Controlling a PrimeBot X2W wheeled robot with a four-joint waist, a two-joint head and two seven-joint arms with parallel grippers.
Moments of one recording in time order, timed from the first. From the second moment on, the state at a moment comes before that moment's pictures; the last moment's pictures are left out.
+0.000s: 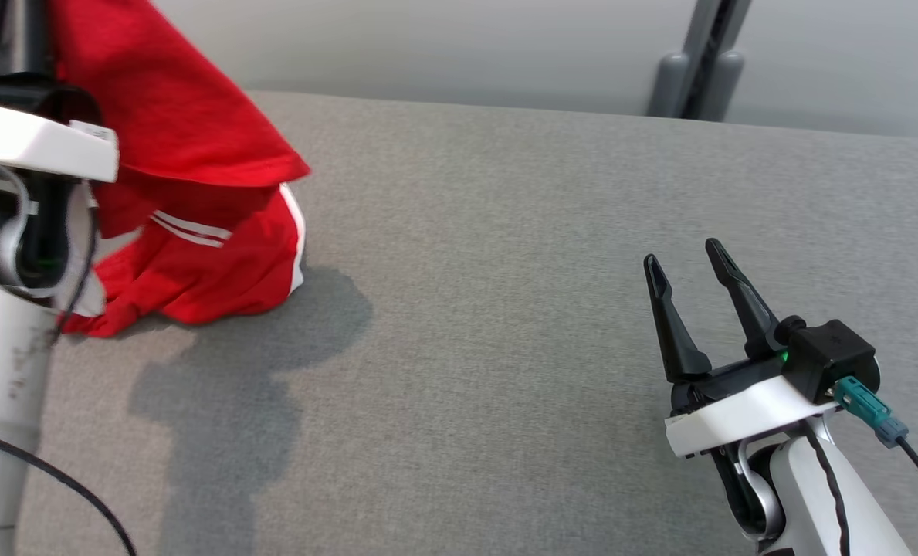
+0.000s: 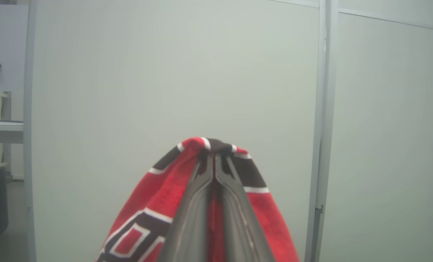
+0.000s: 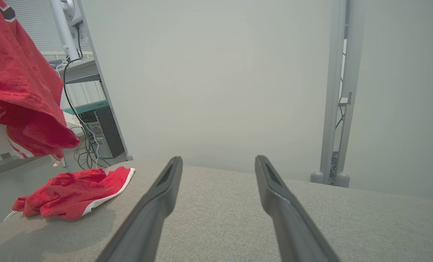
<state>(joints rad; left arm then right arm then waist) -0.84 0.42 -0.28 0.43 -0.70 -0.09 -0.26 -0.30 -0.05 0.20 0.24 0.21 0.13 -0.26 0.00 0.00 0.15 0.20</state>
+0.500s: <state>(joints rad) -0.73 0.17 -0.27 0.21 -0.64 -0.10 -0.26 -0.30 -0.05 0.12 0.21 0.21 0.13 -0.26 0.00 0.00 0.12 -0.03</state>
